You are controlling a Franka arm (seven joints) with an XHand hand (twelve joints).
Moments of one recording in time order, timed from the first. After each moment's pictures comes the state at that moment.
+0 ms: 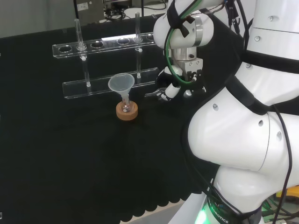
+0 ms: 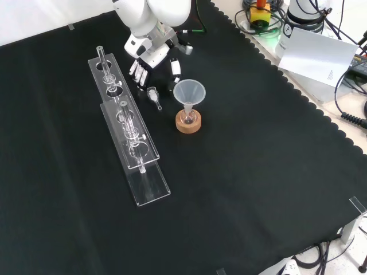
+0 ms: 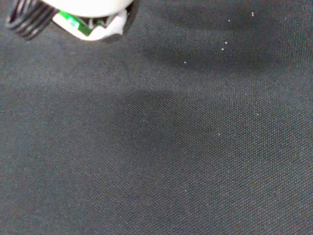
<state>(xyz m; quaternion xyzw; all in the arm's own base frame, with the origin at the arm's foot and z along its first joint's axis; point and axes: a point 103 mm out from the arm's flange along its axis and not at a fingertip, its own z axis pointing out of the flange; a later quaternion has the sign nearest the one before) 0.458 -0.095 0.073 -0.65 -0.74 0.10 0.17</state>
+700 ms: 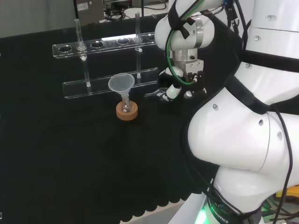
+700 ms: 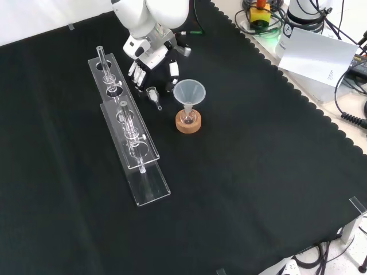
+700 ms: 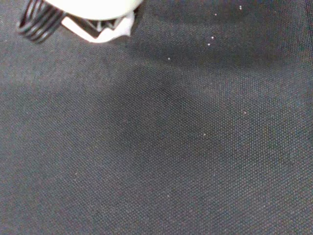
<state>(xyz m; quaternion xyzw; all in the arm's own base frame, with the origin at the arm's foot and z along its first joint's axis) 0.462 -0.100 0.065 -0.65 -0.73 0.09 0.17</state>
